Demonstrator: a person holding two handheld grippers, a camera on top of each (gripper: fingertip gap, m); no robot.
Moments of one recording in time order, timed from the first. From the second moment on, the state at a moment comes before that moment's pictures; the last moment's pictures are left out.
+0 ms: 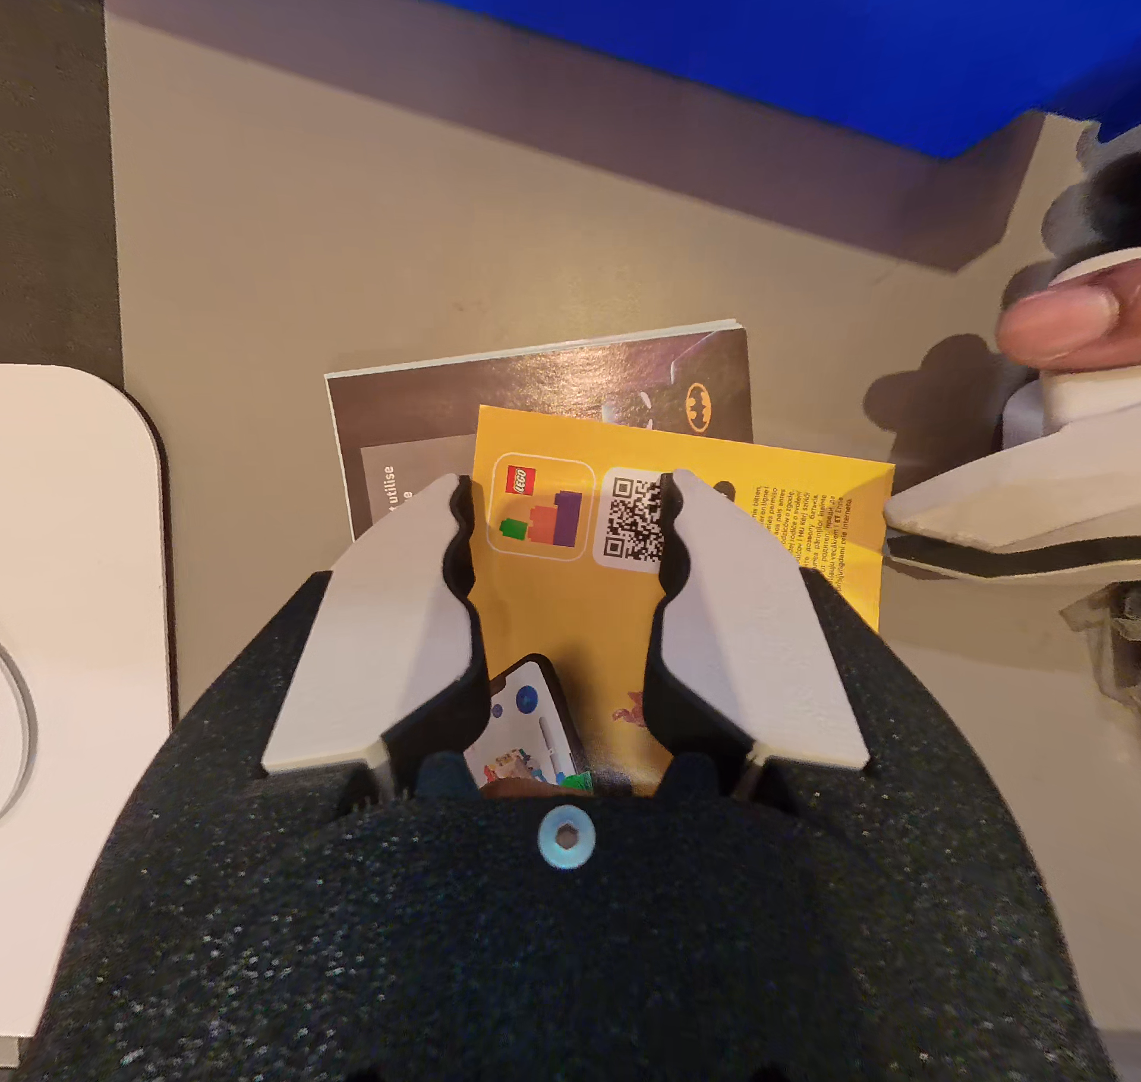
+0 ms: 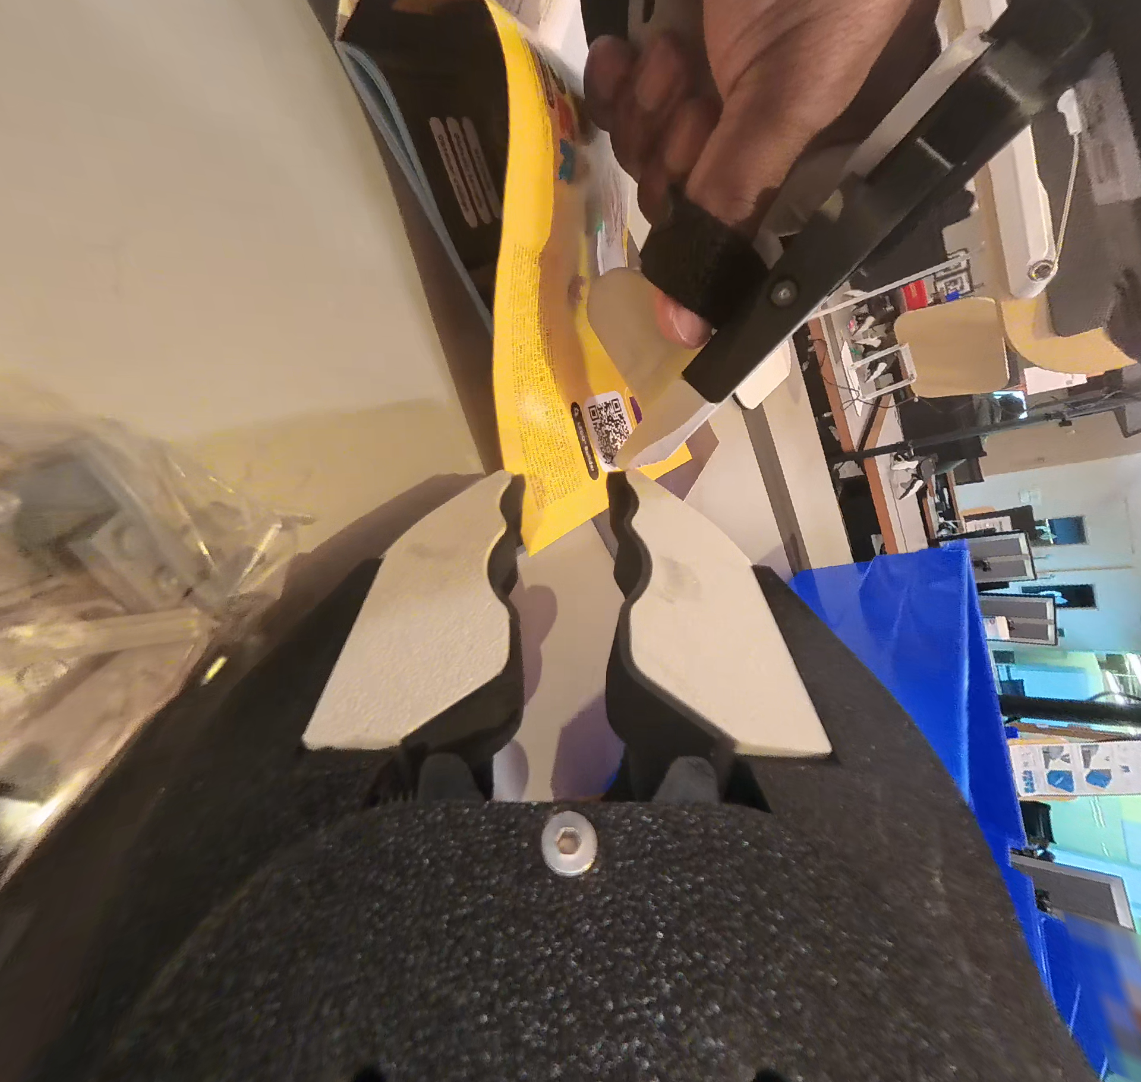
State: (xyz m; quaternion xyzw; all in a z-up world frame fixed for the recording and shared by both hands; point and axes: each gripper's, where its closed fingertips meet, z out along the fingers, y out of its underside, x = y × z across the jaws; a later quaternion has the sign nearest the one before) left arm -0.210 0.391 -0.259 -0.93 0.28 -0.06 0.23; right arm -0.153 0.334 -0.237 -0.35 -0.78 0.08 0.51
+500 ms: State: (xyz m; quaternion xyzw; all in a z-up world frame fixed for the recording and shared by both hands) left arm -0.211 0.391 -0.259 -0.93 0.27 -0.06 0.23; right arm -0.162 0.324 -0.239 -0.36 -0.79 0.10 0.49
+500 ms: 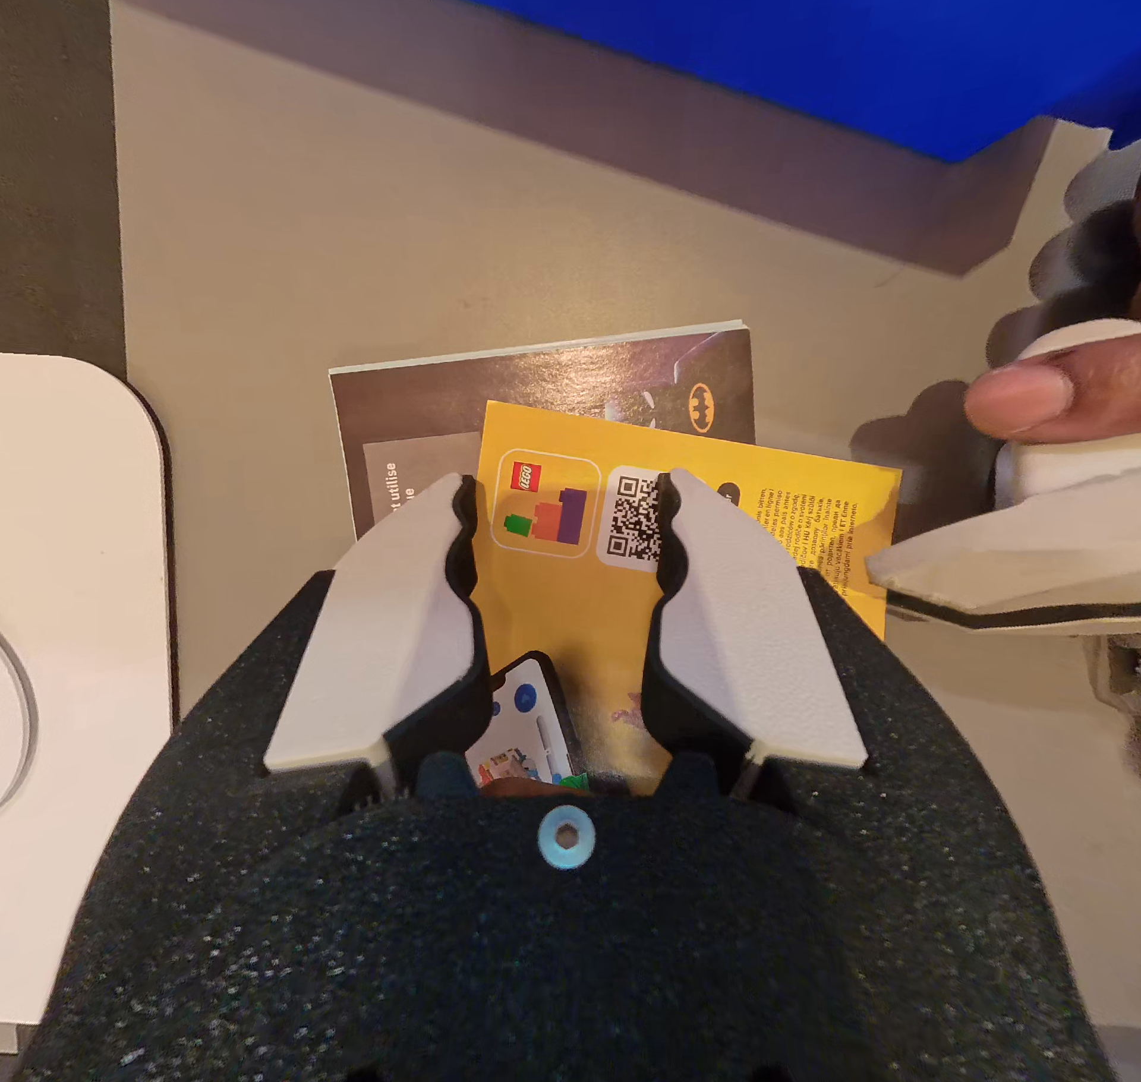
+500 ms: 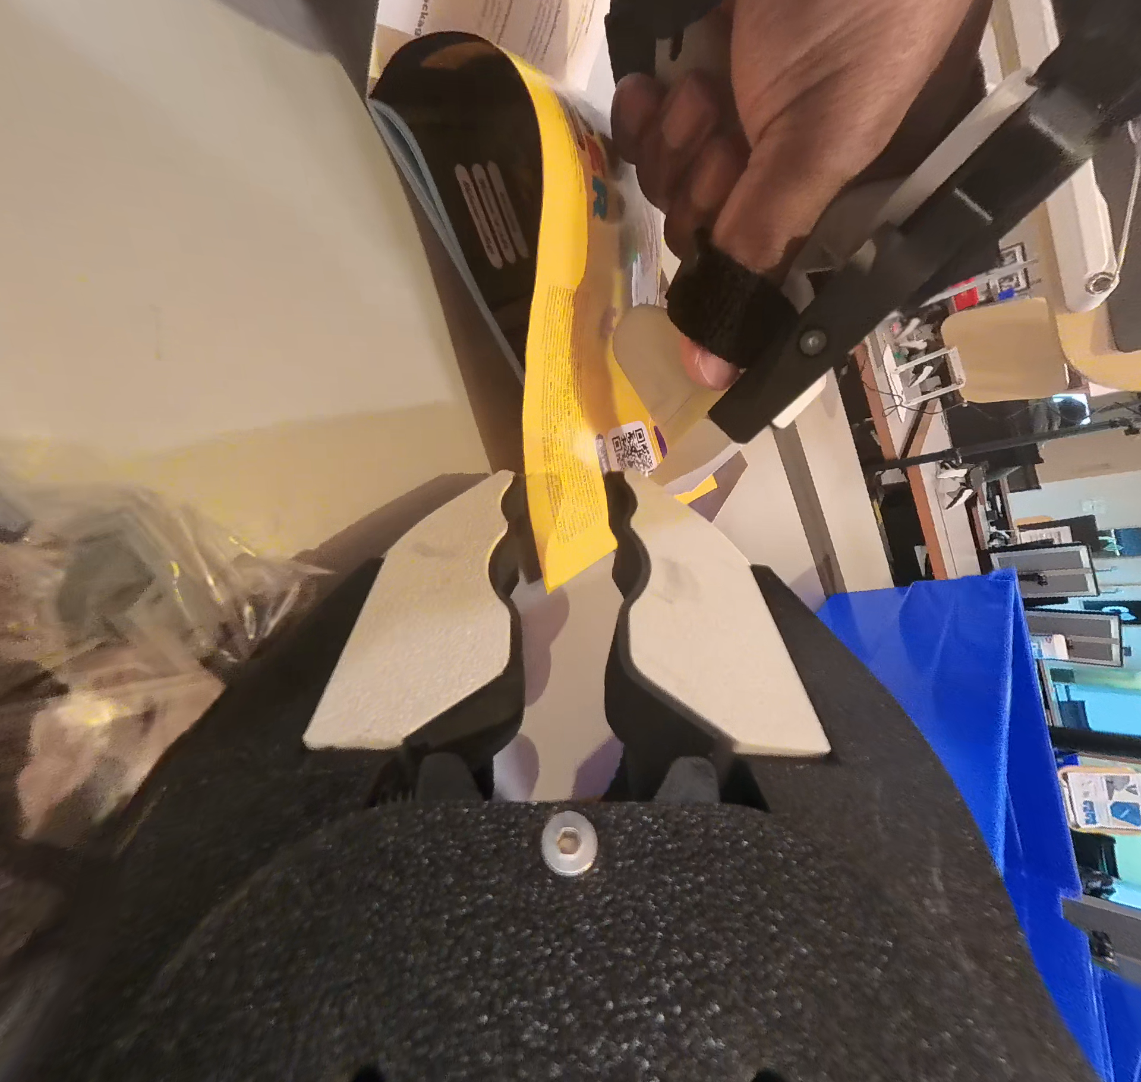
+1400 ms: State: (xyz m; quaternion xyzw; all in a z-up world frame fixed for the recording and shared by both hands) left arm -0.225 0.396 -0.227 -0.93 0.24 0.01 0.29; right arm -0.168 0.333 -0.246 -0.36 -0.79 0.05 0.50
